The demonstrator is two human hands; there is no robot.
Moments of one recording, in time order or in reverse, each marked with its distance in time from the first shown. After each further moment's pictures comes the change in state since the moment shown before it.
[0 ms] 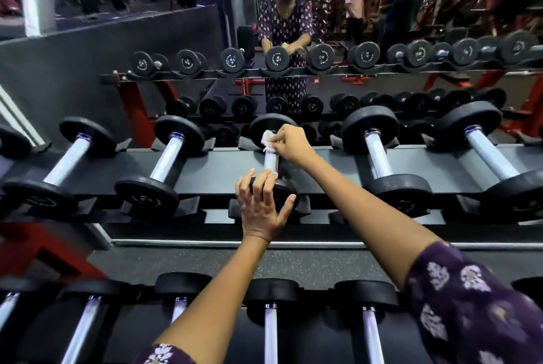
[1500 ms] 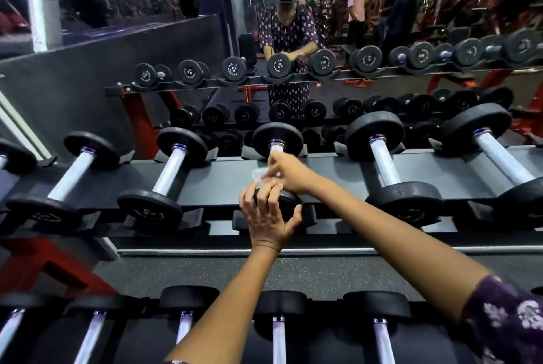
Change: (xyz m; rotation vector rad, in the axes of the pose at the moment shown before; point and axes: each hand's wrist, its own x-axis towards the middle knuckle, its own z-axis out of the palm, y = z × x) left_hand 0.005 0.002 0.009 0.078 0.080 0.003; right_hand -0.021 0.005 0.016 -0.035 -0.201 -0.295
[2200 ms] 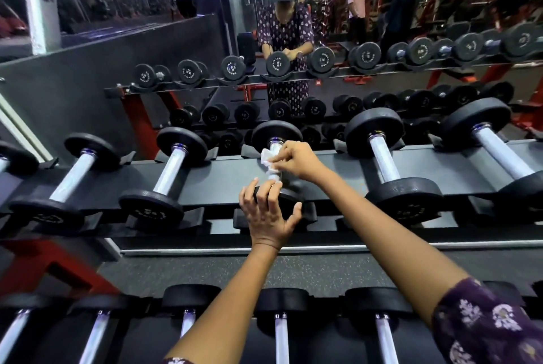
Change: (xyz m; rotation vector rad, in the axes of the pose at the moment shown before) left_hand 0.001 -0.001 -0.004 0.005 -0.015 0.007; right_hand 0.001 0.002 -0.015 0.174 0.201 0.188
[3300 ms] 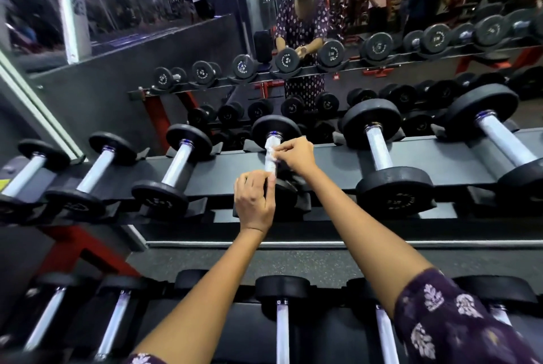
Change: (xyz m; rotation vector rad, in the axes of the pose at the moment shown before) left_hand 0.019 0.008 -0.024 -0.121 -0.117 -0.222; right_hand -0.017 0.000 0.004 0.318 0.205 0.318
